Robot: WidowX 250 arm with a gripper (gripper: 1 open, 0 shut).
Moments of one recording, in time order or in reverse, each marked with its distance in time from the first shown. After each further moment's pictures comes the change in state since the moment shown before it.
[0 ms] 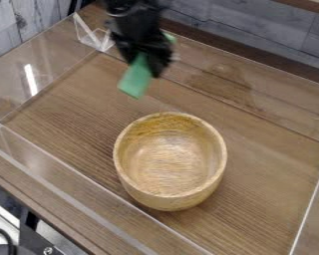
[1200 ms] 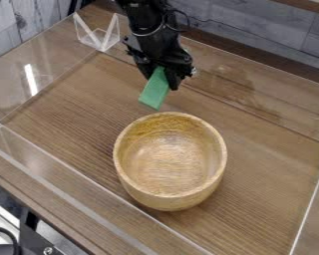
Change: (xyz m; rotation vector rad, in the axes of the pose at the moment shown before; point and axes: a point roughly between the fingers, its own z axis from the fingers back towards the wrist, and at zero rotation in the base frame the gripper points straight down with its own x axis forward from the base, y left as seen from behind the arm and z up) arm 0.015 -0.026 -0.036 0.022 0.003 0.028
